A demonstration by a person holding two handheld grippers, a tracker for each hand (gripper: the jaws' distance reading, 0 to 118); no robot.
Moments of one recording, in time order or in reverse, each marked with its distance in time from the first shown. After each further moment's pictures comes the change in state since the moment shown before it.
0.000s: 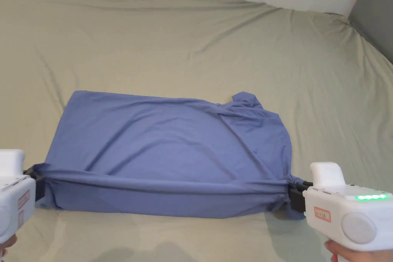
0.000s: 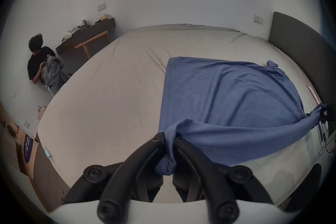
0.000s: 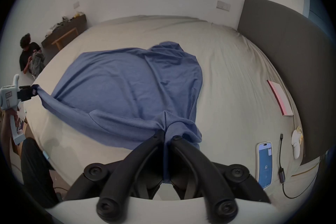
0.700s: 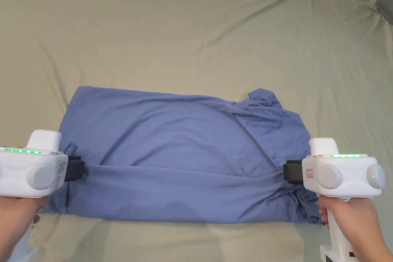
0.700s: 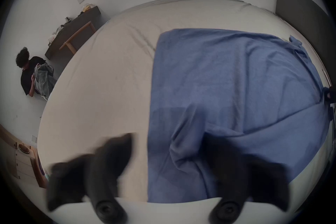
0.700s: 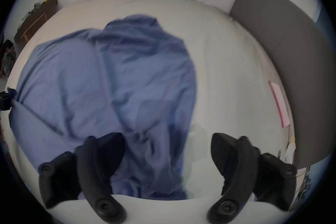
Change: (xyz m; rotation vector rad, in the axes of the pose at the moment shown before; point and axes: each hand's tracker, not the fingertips) left arm 0.017 0.046 -0.111 -0.186 0.047 -0.102; right arm 0.023 0.073 -0.122 -0.083 -0.217 0.006
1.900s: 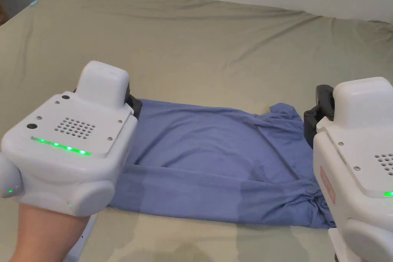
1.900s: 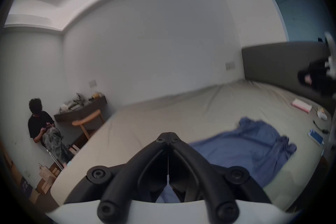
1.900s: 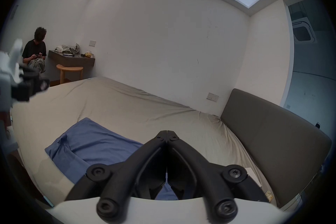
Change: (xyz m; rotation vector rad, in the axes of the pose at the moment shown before) left arm 0.045 0.006 0.225 0.687 -0.066 -0.120; right arm -0.094 -0.006 0.287 0.782 0.002 0.135
